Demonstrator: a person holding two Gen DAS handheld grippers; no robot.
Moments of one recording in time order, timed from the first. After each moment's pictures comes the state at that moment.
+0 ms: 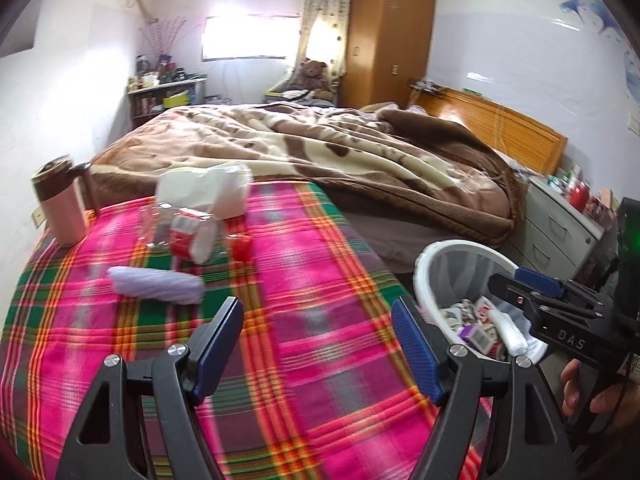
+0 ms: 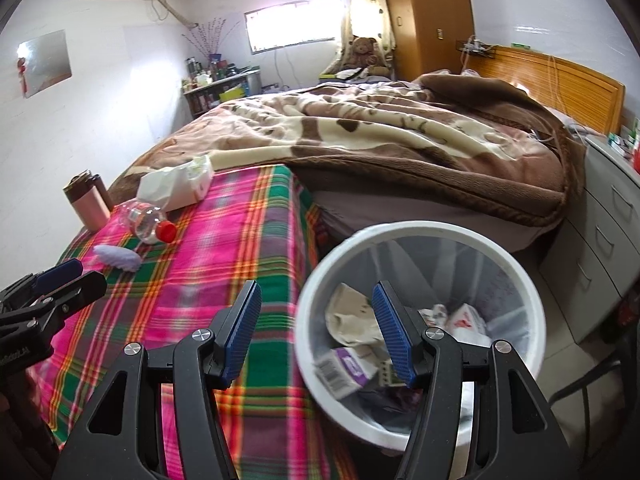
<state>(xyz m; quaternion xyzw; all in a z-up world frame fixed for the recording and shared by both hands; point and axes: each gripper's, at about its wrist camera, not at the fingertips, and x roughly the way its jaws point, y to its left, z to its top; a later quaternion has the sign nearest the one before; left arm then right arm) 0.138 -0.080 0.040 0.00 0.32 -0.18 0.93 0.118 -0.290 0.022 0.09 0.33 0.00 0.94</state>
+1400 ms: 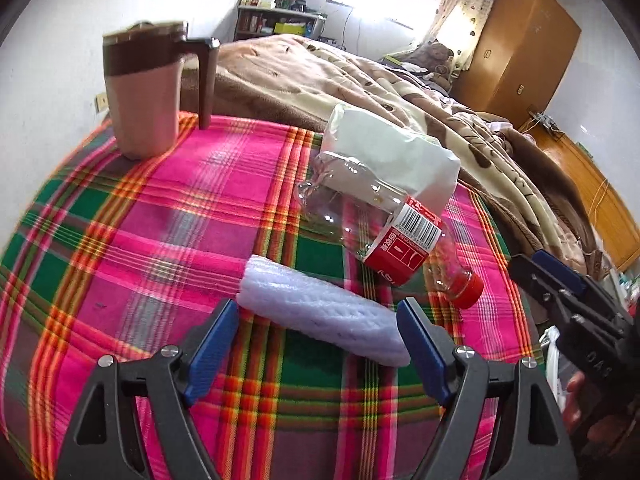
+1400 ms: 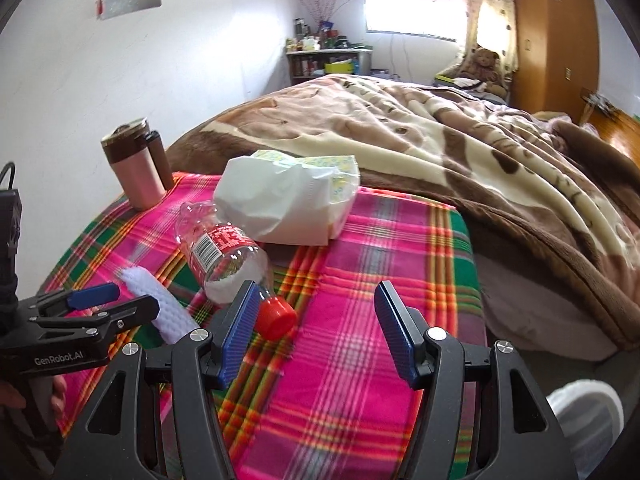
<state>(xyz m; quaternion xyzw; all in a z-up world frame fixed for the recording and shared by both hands) 0.271 0.045 -0.024 -0.13 0.43 -0.04 0.89 0.265 -0.162 0.017 -0.02 0.35 0.15 0.92</state>
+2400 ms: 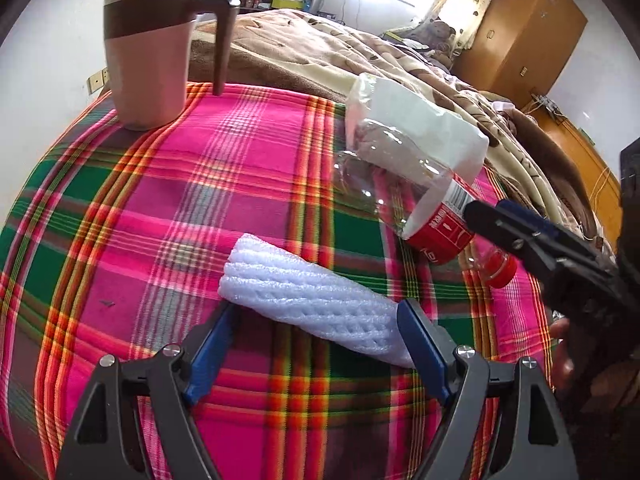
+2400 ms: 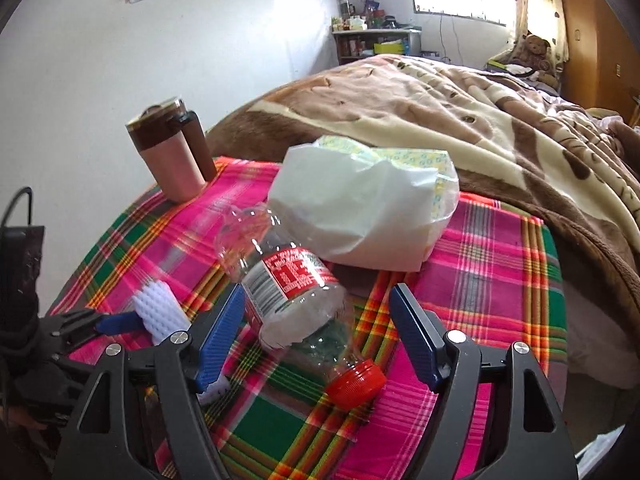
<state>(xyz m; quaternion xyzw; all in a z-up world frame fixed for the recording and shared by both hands) 0.275 0.071 -0.042 -0.12 0.47 -0.05 0.87 0.299 -0.124 0.001 -0.01 0.39 0.23 0.89</state>
